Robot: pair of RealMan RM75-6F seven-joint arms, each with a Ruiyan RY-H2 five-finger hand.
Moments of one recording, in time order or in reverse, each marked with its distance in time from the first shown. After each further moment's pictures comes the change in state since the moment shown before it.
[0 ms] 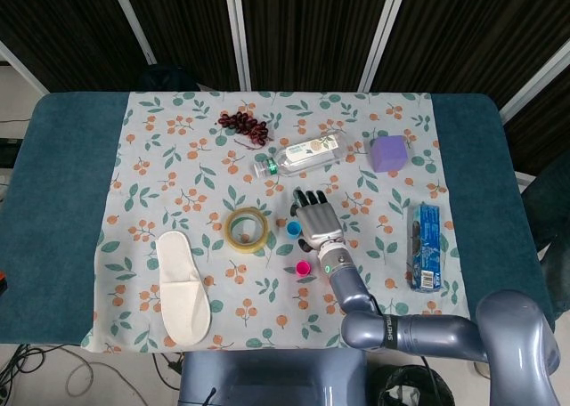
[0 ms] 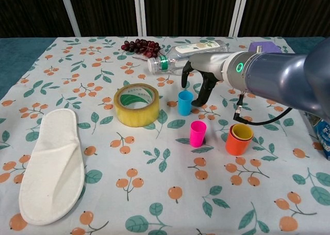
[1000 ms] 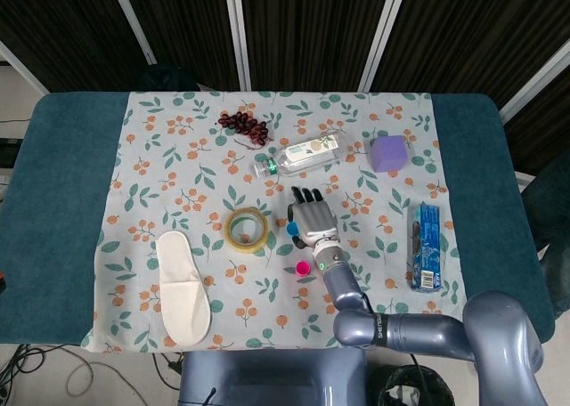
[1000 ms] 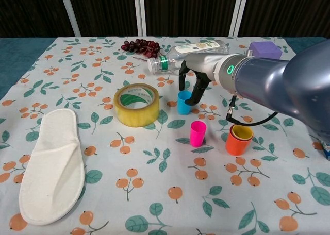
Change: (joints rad) left arm 0.000 0.003 -0.002 0.001 -0.004 -0.002 -0.004; right arm 0.014 -0.061 0.012 0.080 -0.023 0.007 0.060
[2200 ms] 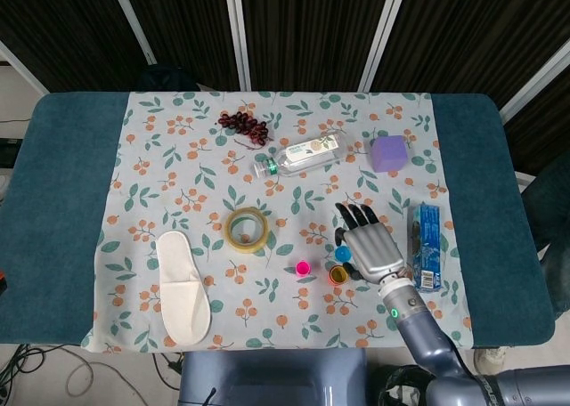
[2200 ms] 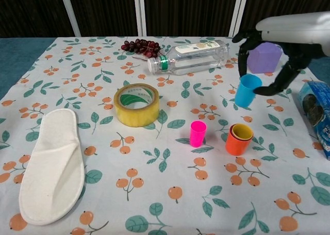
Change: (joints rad) left arm -0.002 -0.004 0.000 -0.002 0.001 0.001 0.010; right arm -0.257 0.514 -0.197 -0.713 -0.316 0.218 -0.003
